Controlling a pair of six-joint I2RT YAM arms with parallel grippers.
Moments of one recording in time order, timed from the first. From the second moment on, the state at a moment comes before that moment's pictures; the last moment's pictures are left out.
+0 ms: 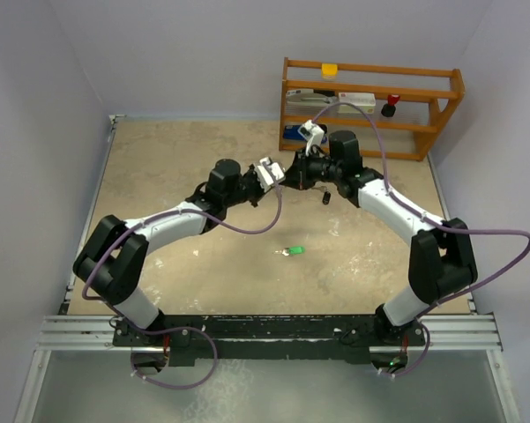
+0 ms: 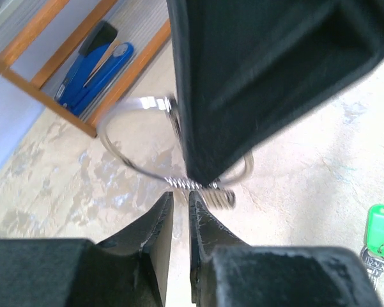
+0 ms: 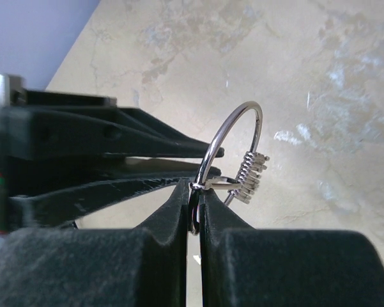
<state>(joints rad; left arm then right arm) -0.62 1.62 0.98 0.34 0.33 0.41 0.39 1.58 1.11 -0.01 -0.62 0.28</state>
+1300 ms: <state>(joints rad) -0.62 1.36 0.66 0.77 -0.05 -0.01 0.39 1.48 1.11 -0.13 -0.65 -0.45</state>
